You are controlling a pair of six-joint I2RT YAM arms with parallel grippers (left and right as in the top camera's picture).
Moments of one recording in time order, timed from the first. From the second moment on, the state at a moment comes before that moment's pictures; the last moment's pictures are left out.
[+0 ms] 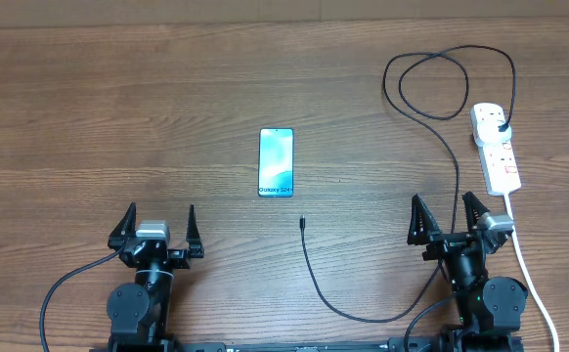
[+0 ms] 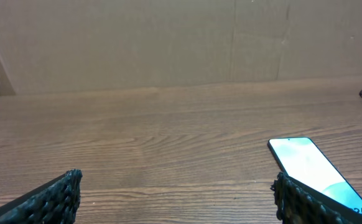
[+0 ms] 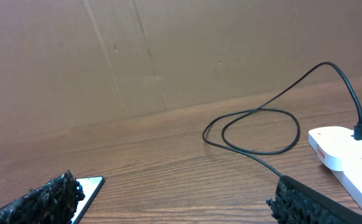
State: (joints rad) left arm -0.04 0.01 0.01 -0.08 -0.02 0.03; right arm -0.03 0.01 0.02 -0.02 -0.17 0.25
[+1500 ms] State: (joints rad) left arm -0.04 0.01 0.01 -0.07 -0.07 0.03; right arm -0.03 0.01 0.02 -0.02 -0.17 0.25
